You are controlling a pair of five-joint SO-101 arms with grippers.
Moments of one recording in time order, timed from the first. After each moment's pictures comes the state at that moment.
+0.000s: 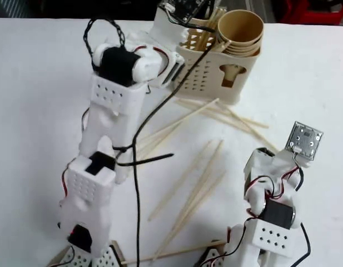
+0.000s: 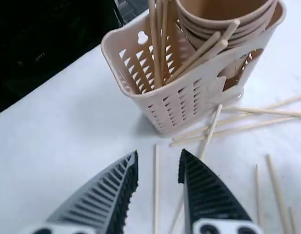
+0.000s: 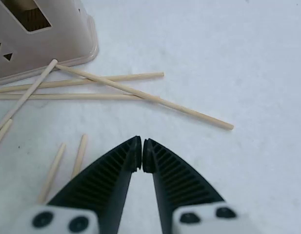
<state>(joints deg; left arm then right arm) 19.3 32.3 -78.0 102.5 -14.2 15.2 -77.5 75.7 50.3 -4.5</state>
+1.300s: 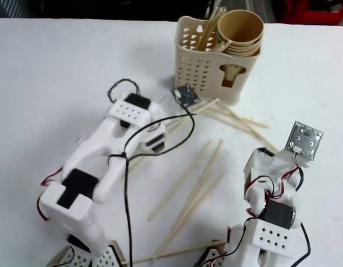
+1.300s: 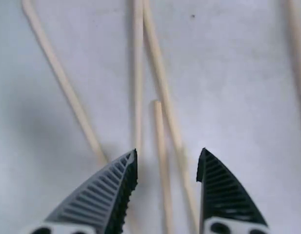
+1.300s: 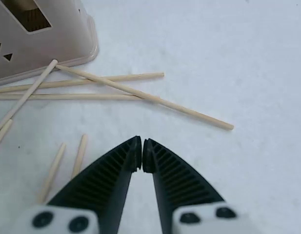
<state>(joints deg) 17.8 13.0 13.5 63.9 -33.9 15.2 -77.5 75.7 50.3 -4.5</state>
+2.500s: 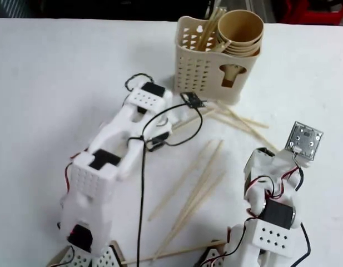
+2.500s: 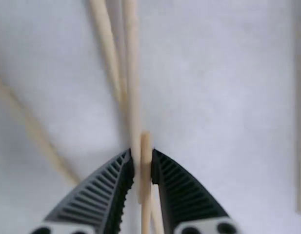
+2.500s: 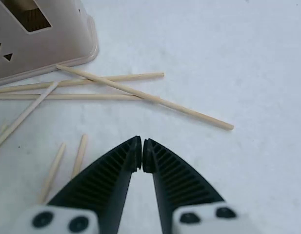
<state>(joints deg) 18.5 36.6 -13.5 85.8 -34.4 15.2 -77.5 75.7 50.3 -4.5</state>
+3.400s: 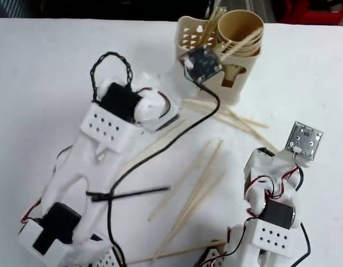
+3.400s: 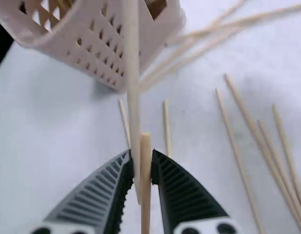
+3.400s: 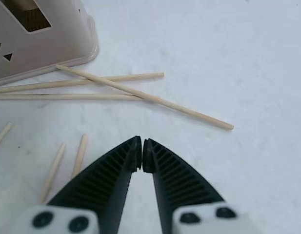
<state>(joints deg) 26.2 -7.3 -12.0 85.9 -25.8 15.2 -77.5 75.7 50.3 -4.5</state>
